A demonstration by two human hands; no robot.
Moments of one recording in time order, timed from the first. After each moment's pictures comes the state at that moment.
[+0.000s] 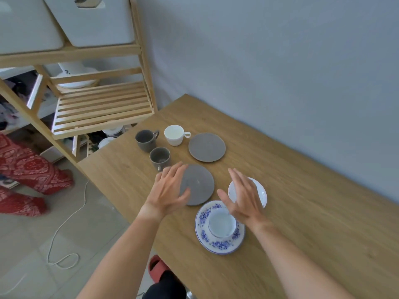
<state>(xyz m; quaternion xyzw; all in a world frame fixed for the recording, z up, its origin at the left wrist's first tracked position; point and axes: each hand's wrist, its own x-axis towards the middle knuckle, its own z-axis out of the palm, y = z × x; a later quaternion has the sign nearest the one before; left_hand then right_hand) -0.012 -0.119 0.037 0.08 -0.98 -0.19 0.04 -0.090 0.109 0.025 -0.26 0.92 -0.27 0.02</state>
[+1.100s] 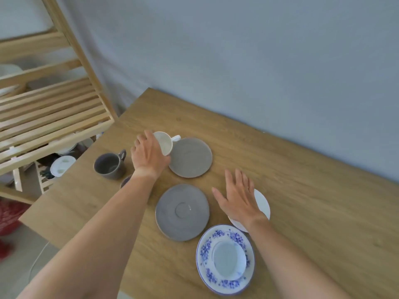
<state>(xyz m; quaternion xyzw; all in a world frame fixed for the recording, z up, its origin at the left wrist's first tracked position) -0.218 -0.189 0.023 0.22 -0.97 -0.14 0.05 -0.165 0.068 -0.006 -0.09 0.98 -0.15 0.13</state>
